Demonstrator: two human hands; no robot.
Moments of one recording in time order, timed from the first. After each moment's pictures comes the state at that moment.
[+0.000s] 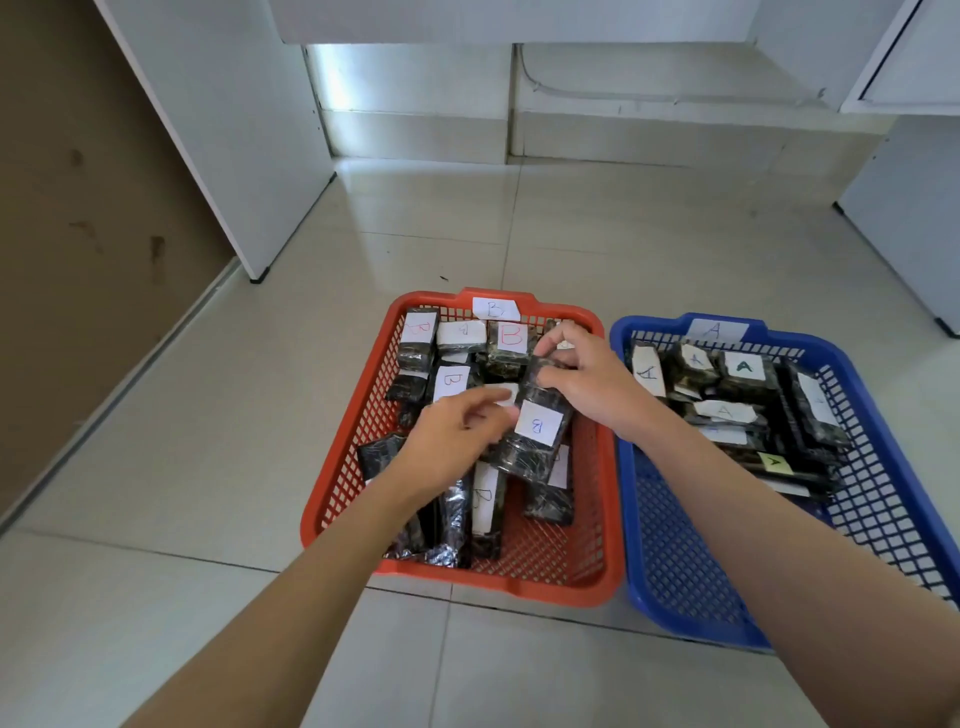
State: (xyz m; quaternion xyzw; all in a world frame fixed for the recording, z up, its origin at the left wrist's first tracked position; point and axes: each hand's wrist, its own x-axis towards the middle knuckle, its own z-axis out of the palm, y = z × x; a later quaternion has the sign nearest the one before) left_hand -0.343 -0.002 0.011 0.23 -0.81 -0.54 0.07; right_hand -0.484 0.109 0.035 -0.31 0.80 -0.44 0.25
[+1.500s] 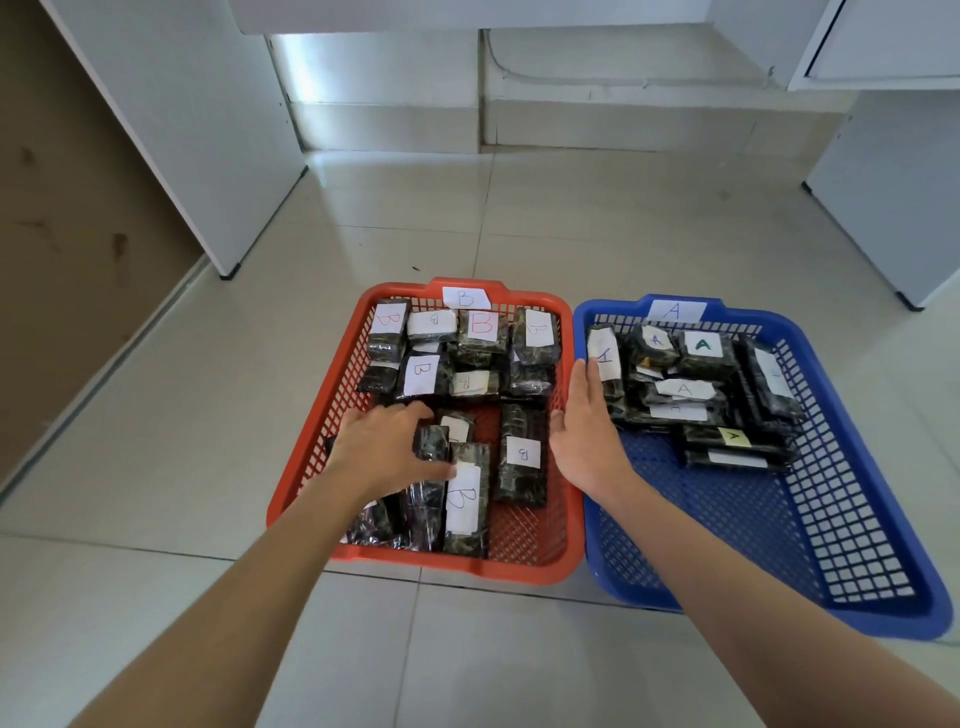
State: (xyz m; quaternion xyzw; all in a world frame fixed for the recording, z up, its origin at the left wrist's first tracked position) left_hand -0.332 -0.012 -0.003 0.24 -0.96 -0.10 -0.12; right_hand -0.463 0.156 -0.031 -0.25 0.90 -0.31 0.16
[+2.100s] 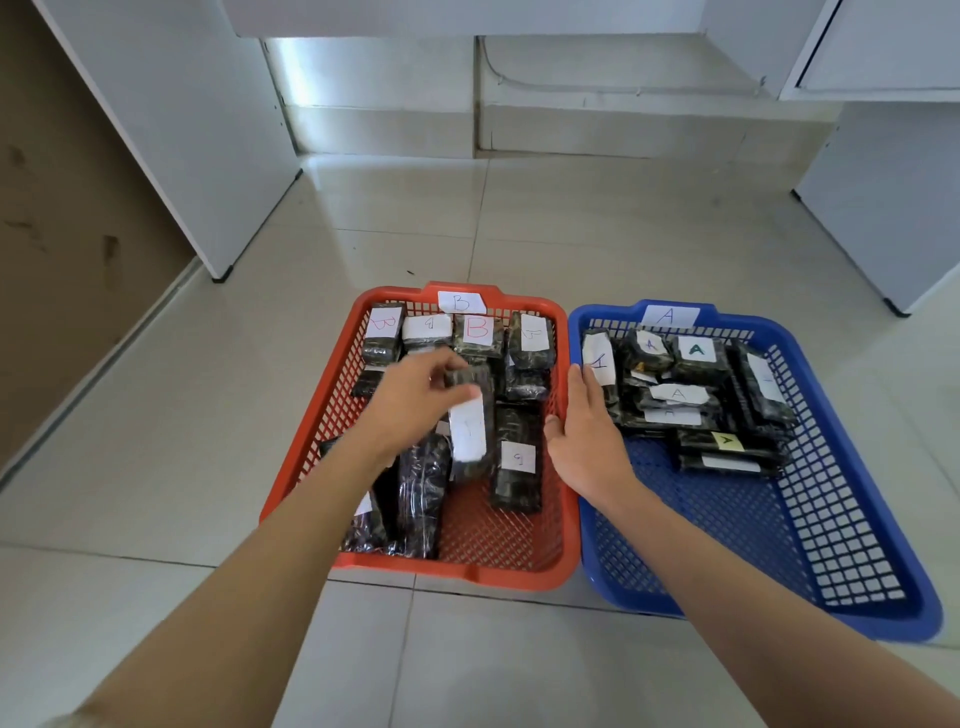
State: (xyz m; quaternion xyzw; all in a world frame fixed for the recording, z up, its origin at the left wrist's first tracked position) left_hand -0.368 -0.007 0.022 0.21 -0.88 -0.42 0.05; right_hand -0.464 0.162 -0.027 -0.26 0.92 -0.26 0.12
